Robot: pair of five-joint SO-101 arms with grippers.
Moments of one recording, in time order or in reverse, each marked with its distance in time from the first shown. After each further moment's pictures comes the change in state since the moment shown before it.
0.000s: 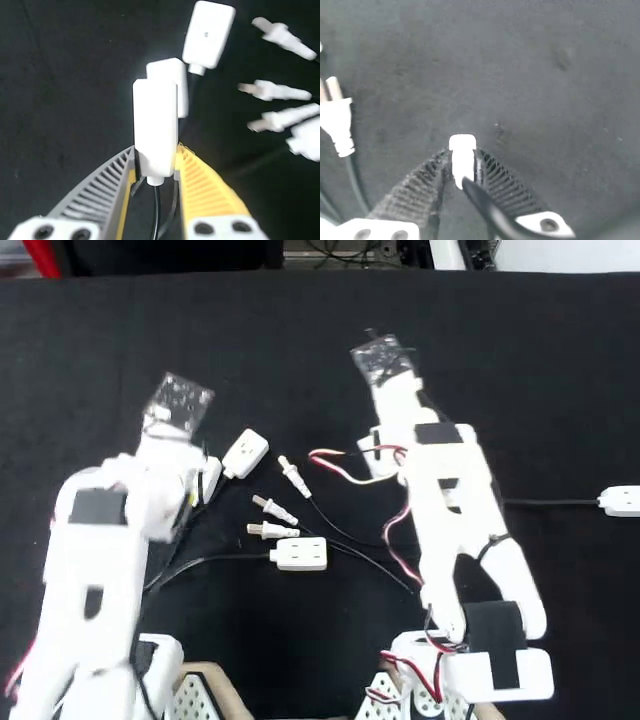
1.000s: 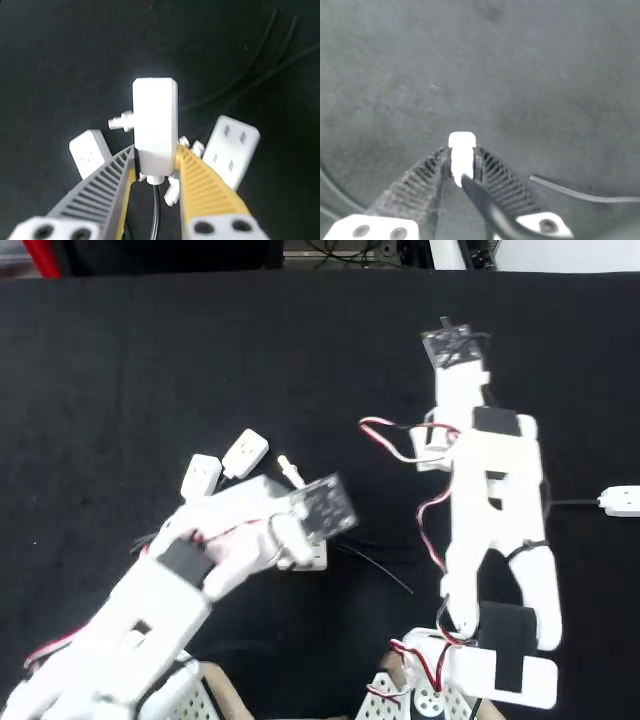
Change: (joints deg) left arm 31.8 -4.7 15.0 -23.1 -15.5; right arm 12.0 -0.4 -8.1 13.0 -2.3
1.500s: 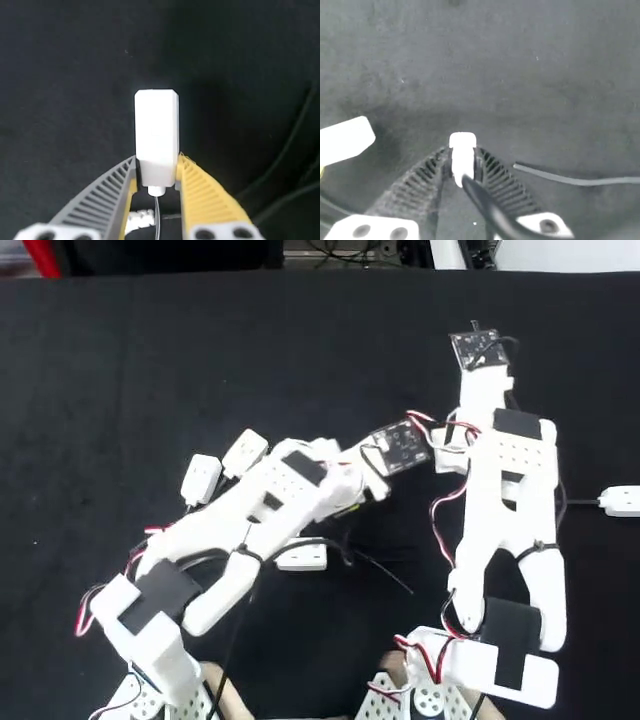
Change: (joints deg) left arm 3.6 58.4 -39.5 -5.1 7.2; right arm 4.0 0.1 -0.2 0.4 0.1
